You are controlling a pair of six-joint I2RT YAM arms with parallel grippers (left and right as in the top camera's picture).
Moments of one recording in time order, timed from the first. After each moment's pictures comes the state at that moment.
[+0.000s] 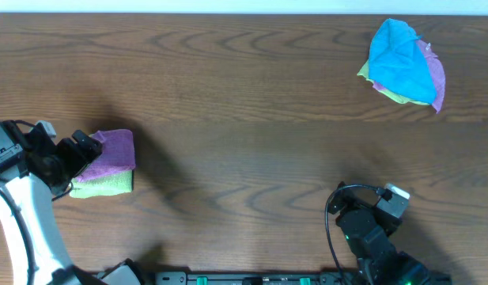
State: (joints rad) left arm 0.62 1.30 0.97 -0.85 0.39 -0.18; right arm 0.66 0.34 0.28 -0.75 0.65 0.97
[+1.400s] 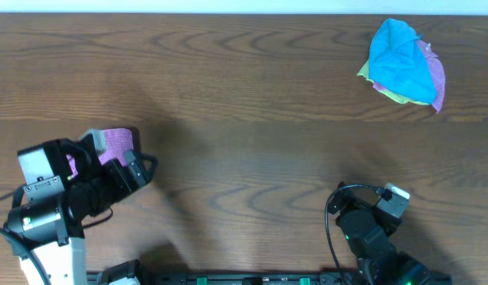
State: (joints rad) left arm 0.33 0.91 0.97 -1.19 0.58 -0.28; right arm 0.66 0.34 0.28 -0.75 0.65 0.97
